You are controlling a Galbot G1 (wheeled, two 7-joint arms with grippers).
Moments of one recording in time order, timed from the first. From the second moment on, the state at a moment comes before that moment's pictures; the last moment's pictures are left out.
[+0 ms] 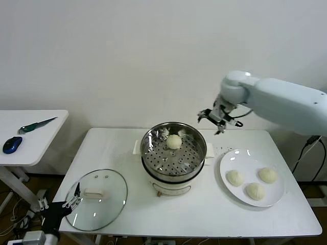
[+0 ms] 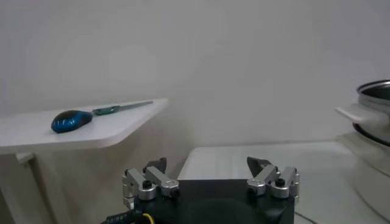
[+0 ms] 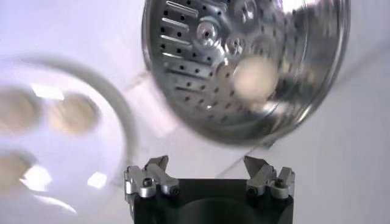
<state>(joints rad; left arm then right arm) 1.75 -1.44 -0.85 -2.12 -0.17 0.09 0.02 0.65 0.72 -1.38 1.35 0.17 -0.02 -1.08</state>
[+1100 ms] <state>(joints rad) 1.77 -1.45 -0.87 -2.11 -0.16 0.09 0.02 0.01 0.68 -0.91 1.10 0.09 -0.20 -1.08</state>
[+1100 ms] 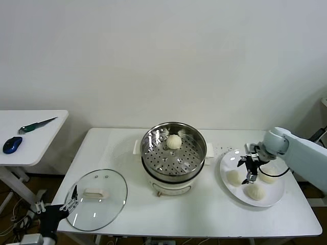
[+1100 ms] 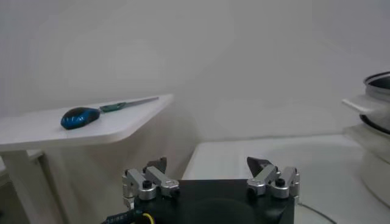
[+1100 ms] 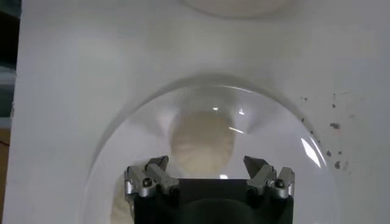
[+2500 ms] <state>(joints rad) 1.79 -1.44 -0.83 -2.14 -0.14 0.09 0.02 0.62 0.76 -1.34 1.17 0.48 -0.23 -1.07</state>
